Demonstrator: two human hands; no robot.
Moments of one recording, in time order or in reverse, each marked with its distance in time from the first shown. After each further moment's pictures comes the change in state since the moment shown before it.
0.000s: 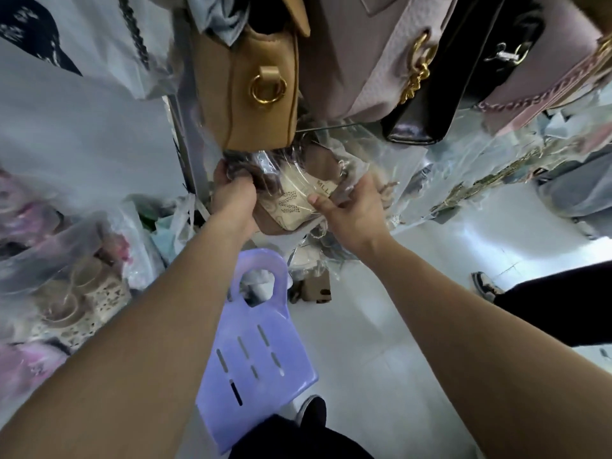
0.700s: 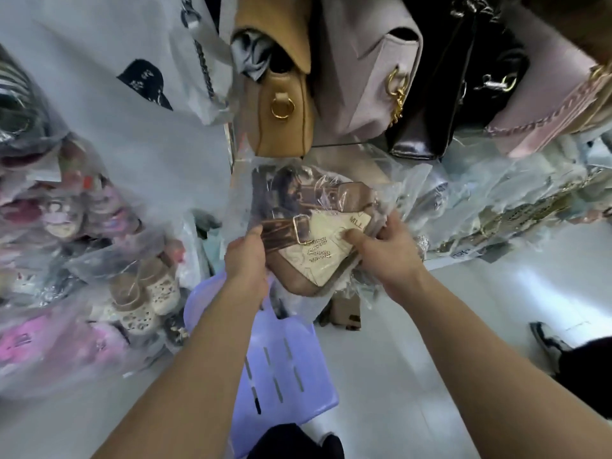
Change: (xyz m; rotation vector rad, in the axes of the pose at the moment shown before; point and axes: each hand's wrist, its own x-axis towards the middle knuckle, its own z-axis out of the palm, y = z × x) left_hand -0.114 -0.030 -0.060 -0.030 0.181 -0.089; right_hand -0.055 0.017 -0.040 0.382 -0.164 0.132
